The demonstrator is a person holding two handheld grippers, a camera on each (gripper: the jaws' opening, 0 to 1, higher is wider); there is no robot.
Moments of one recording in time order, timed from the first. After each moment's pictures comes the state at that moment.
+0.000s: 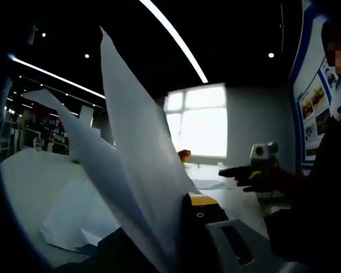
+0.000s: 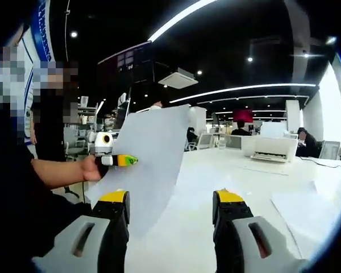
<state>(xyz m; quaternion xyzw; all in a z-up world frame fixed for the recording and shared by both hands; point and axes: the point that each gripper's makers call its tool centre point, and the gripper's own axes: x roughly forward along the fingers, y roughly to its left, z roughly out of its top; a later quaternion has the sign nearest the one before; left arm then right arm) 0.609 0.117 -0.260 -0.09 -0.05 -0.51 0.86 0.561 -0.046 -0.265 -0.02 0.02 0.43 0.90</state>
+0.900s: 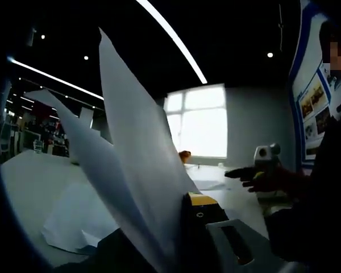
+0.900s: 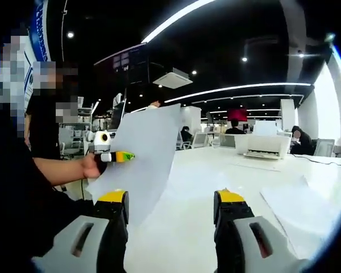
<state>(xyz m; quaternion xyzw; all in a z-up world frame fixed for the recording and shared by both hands) 0.609 0.117 -0.258 -0.08 -0.06 -0.51 0.86 0.549 -0.074 -0.269 -0.02 0.03 0.41 0.91</state>
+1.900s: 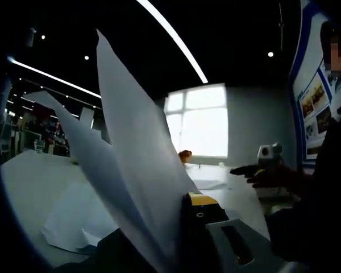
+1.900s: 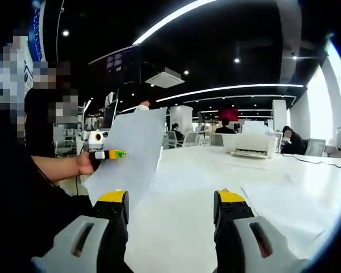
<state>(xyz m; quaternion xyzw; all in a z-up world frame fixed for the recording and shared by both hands) 0.608 0.118 -0.258 -0.08 -0.05 -0.50 0.86 0.541 -0.111 -0.267 -0.02 0.03 0.38 0.92</state>
